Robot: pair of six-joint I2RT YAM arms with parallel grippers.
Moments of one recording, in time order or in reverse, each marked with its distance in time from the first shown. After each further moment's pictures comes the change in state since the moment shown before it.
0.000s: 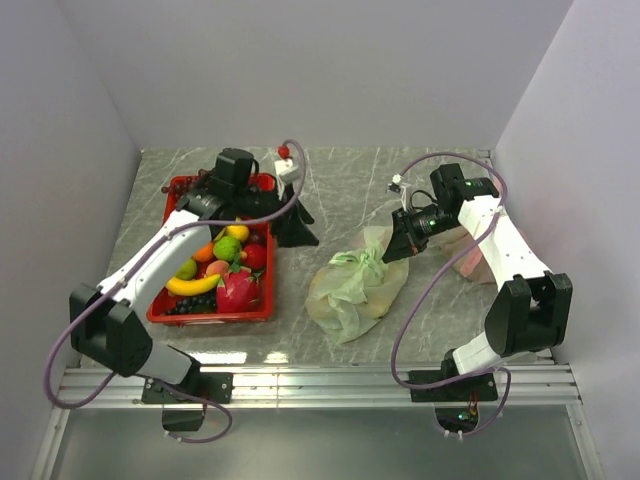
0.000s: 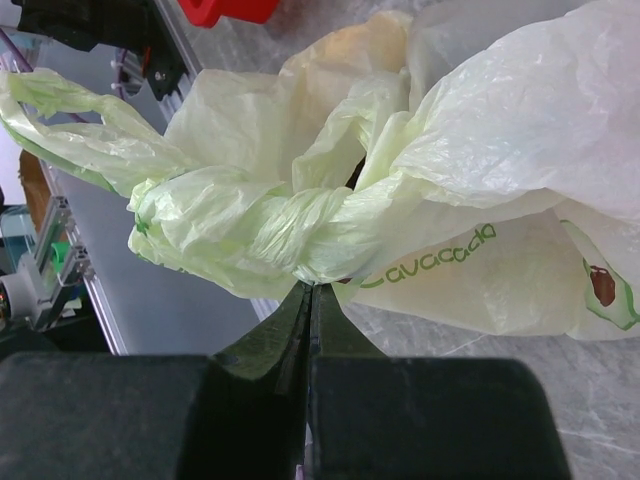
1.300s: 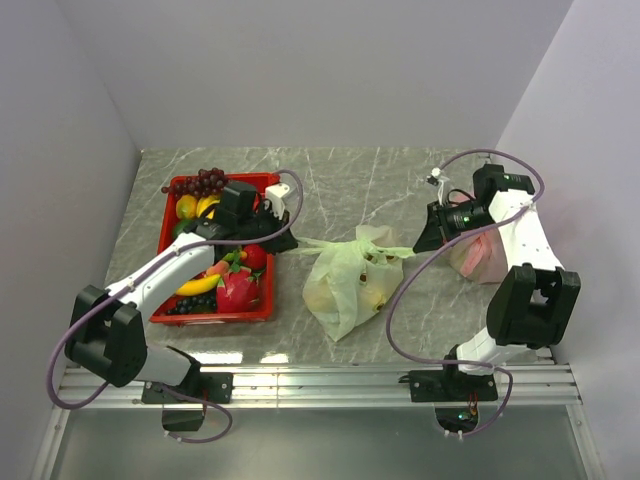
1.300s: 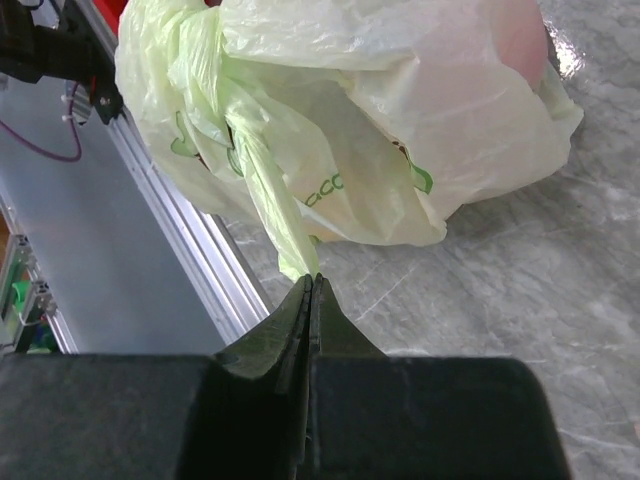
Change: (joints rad) left arm -0.012 -0.063 -0.287 0.126 -0.504 -0.113; right arm -0.272 0.046 0.049 -0.125 0.016 -0.235
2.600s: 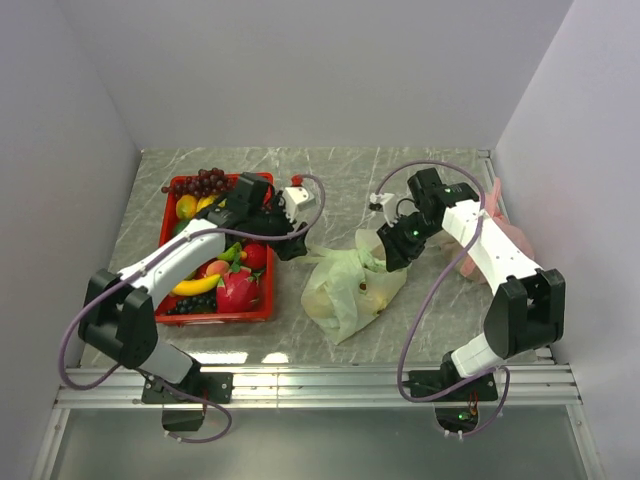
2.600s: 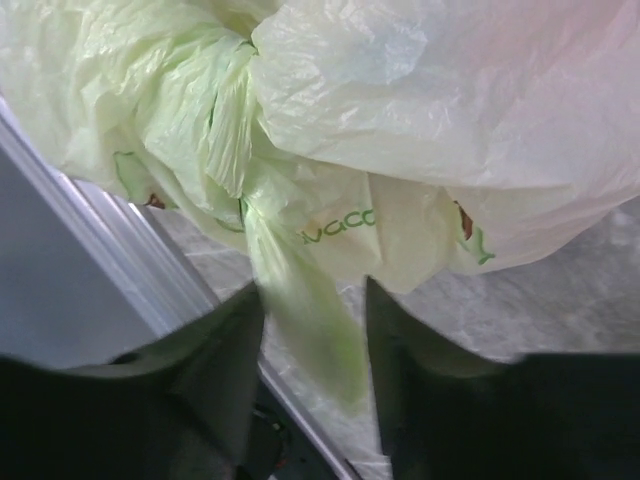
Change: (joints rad) left arm -0.040 0.091 0.132 -0.123 0.019 0.328; right arm 0.398 -0.043 -0.088 0.203 0.380 0.180
